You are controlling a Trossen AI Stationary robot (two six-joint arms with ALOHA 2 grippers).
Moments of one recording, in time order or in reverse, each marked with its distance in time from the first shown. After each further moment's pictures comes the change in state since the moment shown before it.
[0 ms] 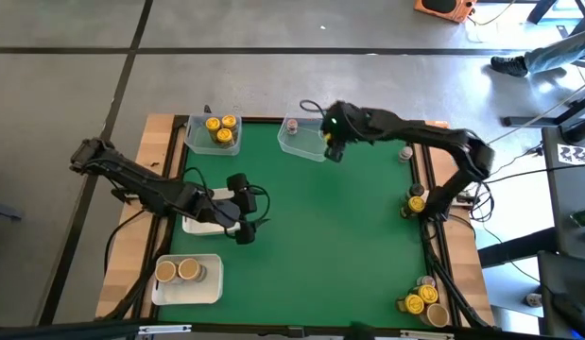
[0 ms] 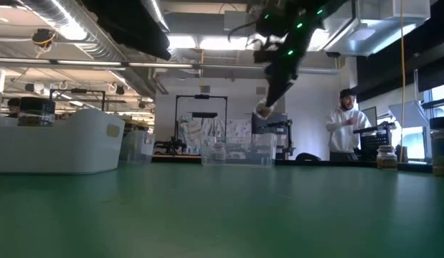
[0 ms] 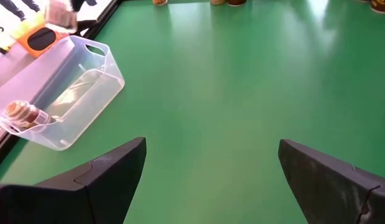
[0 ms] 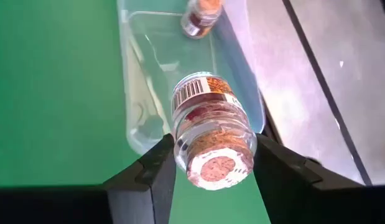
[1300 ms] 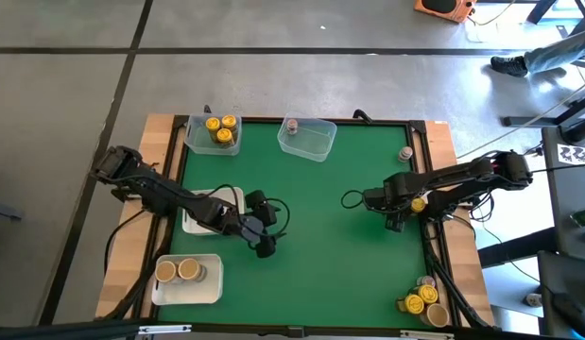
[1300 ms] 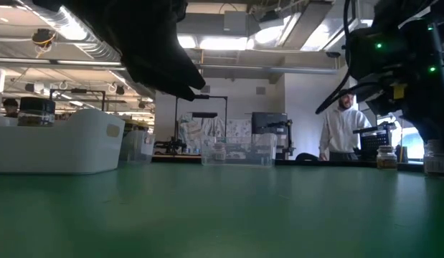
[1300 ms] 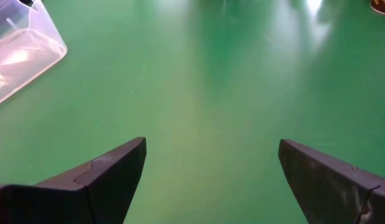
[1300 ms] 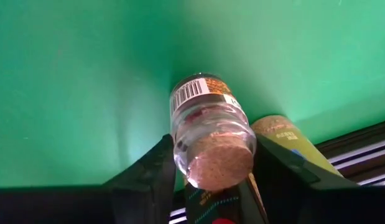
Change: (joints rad) left arm -0.002 0.298 0.001 0.276 0.059 -0.156; right arm 0.492 -0.332 -0.686 -0.447 -0.194 0.533
